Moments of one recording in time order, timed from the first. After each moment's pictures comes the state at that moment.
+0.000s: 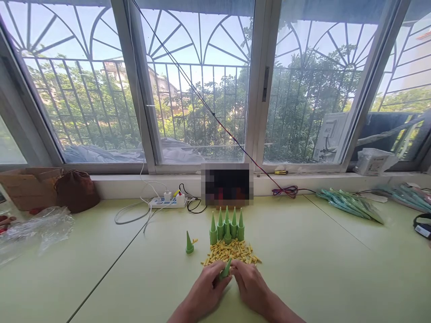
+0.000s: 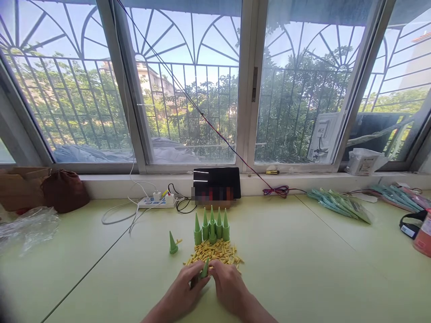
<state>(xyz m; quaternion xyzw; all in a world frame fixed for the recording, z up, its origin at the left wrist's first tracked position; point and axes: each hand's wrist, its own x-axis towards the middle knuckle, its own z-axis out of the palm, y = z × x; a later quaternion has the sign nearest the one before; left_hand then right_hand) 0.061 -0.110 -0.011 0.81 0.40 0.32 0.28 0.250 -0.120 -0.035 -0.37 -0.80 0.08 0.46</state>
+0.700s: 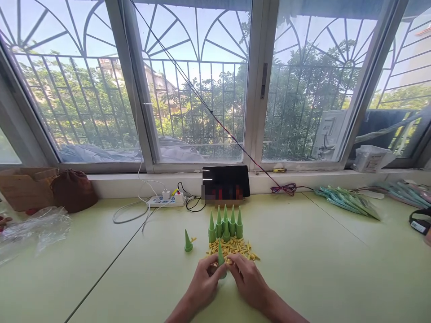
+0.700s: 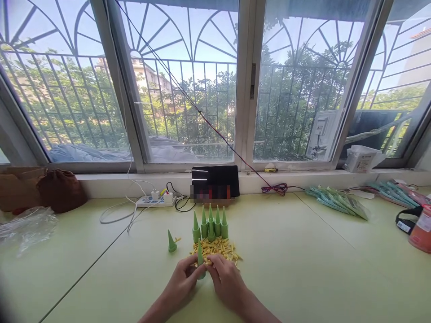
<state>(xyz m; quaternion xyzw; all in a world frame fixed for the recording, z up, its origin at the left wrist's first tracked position) 0.068 -0.102 -0.013 0.69 0.40 0.41 0.45 0.248 -0.117 -0.036 -0.38 -0.79 0.07 0.48</state>
